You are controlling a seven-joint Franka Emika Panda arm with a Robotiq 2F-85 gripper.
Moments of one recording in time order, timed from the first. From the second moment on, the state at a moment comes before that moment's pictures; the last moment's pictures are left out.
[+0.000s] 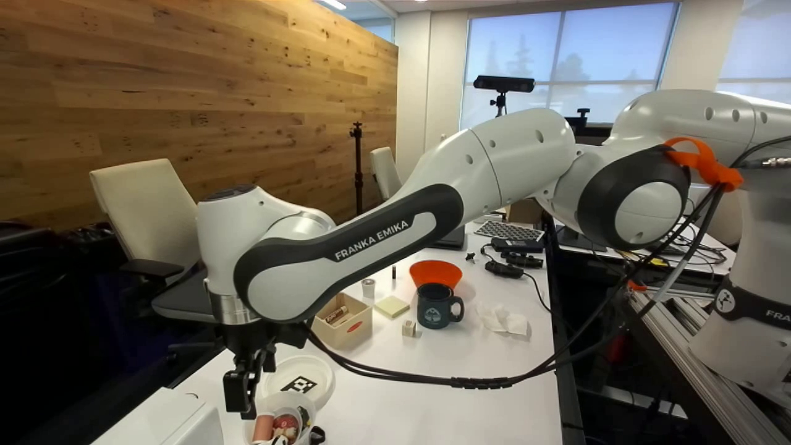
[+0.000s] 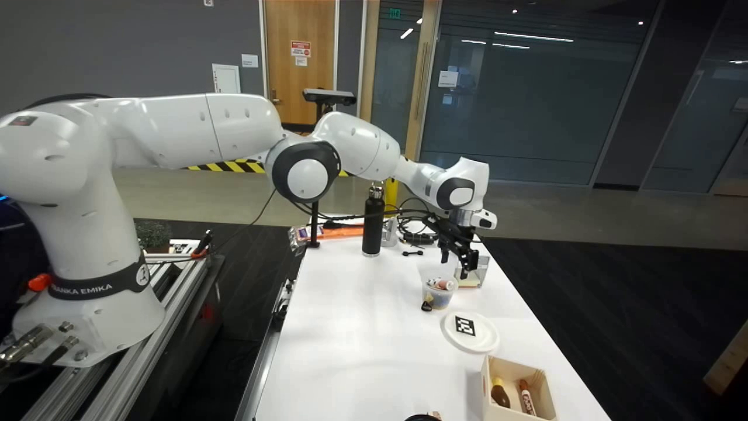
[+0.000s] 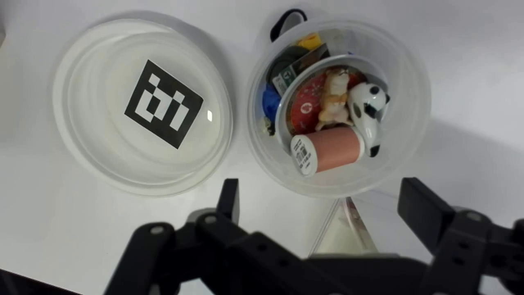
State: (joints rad) arm 0.30 1.42 -0.04 -0.54 -0.02 2.00 0.05
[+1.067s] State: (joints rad) arm 0.29 1.46 0.01 -0.55 -0.01 1.89 0.06
